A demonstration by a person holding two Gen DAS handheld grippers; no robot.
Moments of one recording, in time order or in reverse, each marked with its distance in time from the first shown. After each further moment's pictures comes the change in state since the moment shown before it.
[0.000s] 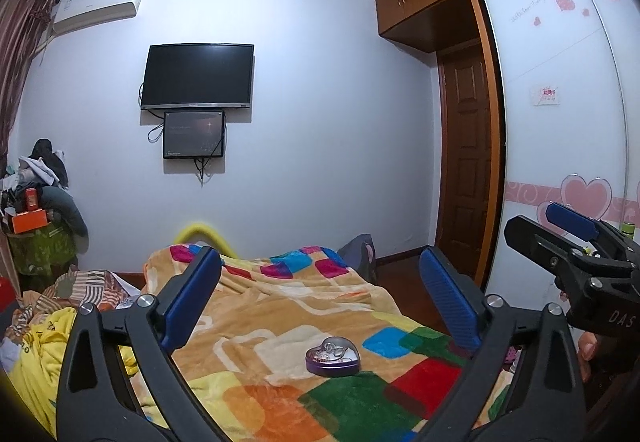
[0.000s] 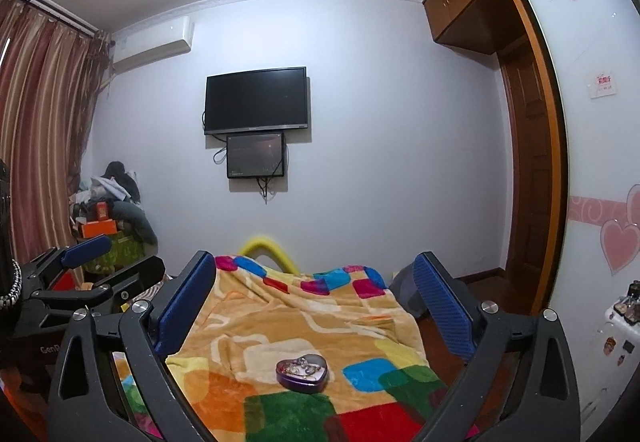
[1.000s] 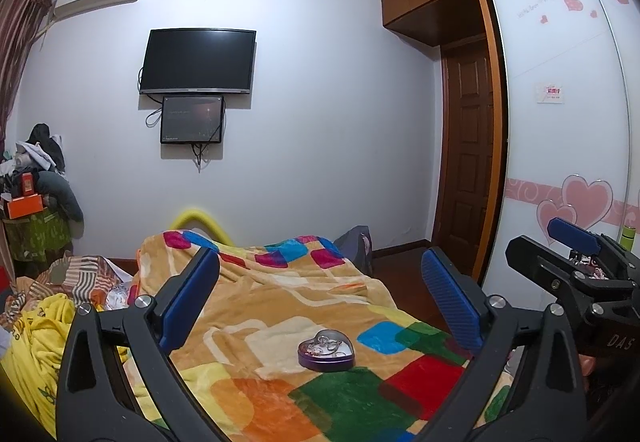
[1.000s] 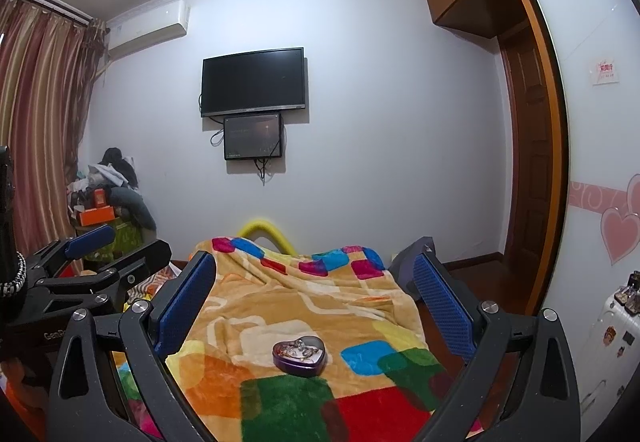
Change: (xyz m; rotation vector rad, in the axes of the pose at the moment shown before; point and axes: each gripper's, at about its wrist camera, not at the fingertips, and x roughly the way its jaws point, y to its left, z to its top) left arm 0.016 0.001 -0.008 -0.034 0.039 -0.008; right arm -0.004 -0.006 -0.004 0.006 0.071 -0.006
